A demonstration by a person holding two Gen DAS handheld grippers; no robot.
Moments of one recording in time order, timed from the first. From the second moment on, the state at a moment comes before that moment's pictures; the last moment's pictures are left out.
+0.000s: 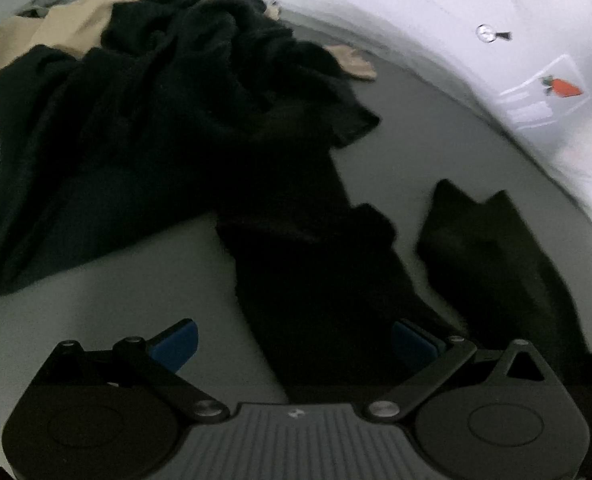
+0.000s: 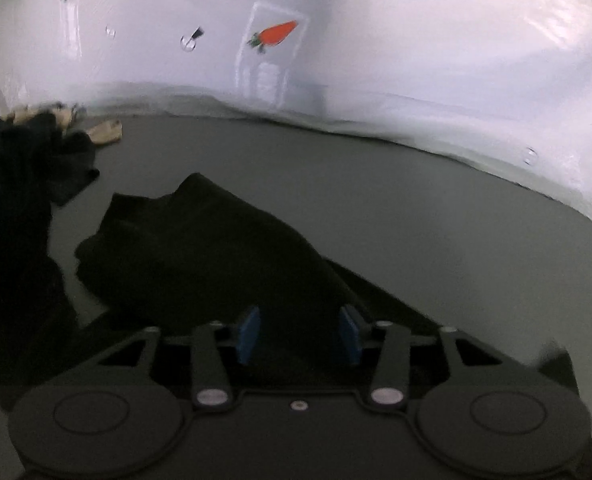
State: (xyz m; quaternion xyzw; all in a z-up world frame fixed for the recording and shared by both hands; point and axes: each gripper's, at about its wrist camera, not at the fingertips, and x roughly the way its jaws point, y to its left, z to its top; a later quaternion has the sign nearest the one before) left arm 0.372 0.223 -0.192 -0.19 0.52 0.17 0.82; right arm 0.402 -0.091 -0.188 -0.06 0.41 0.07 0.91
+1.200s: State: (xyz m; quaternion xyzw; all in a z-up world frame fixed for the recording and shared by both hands) left arm 0.442 0.161 -0.201 -0.13 0.54 0.13 0.82; right arm 0.463 -0.386 -0.117 -0.01 0.29 -0.35 0.89
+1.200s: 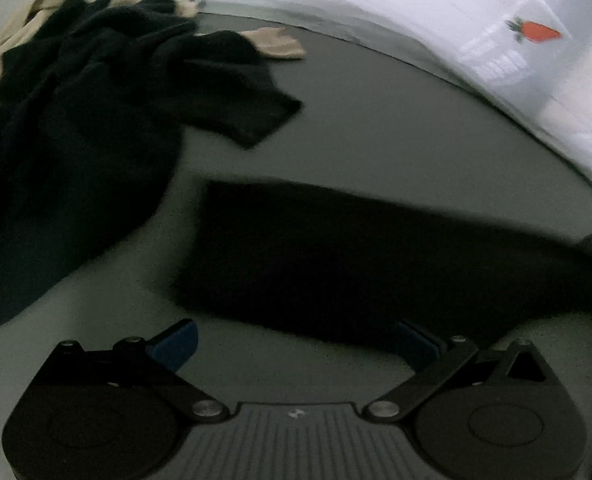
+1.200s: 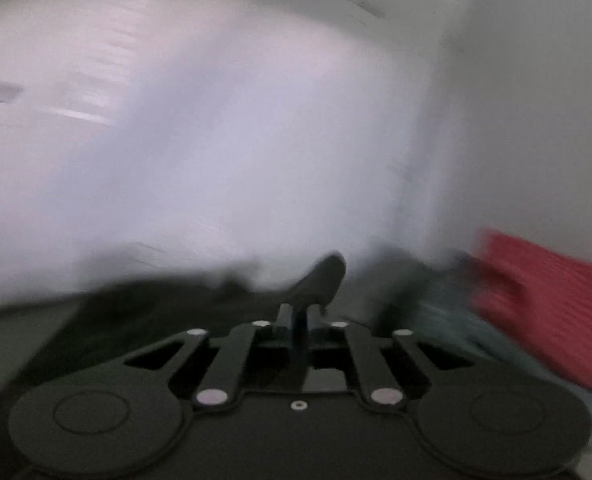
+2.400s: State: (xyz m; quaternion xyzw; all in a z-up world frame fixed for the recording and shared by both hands) left arm 0.297 0.096 -0.181 -0.09 0.53 0.02 0.84; right arm 0.247 -0.284 -0.222 0.01 0.44 -0.19 0.88
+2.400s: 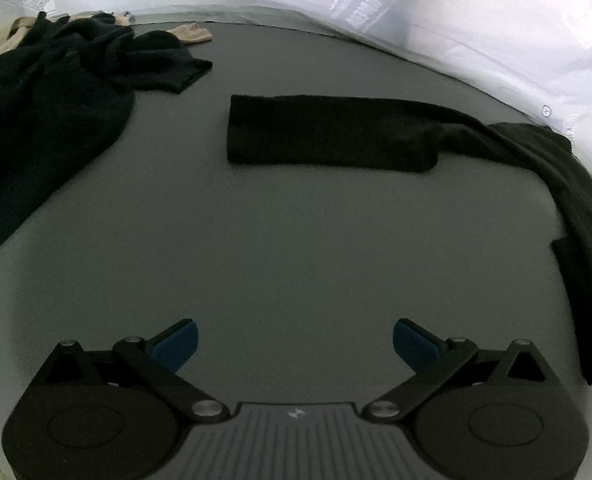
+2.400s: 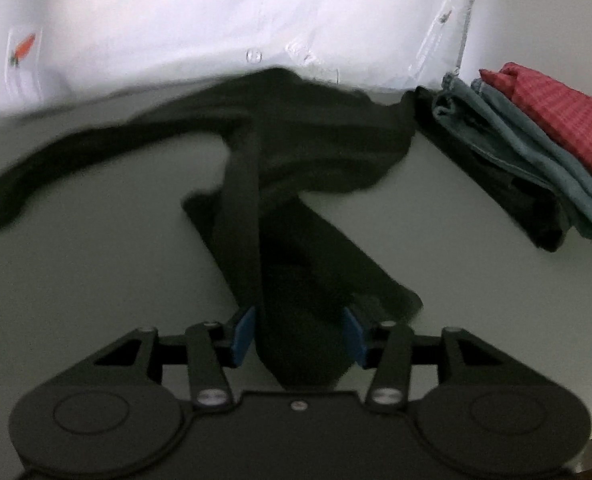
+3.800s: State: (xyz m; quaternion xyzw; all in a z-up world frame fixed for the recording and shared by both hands) left arm 0.224 0.061 -0.202 -0.07 0.59 0.02 0.80; right arm 0.226 -0.285 -0.250 -0.05 0.43 -0.18 0.88
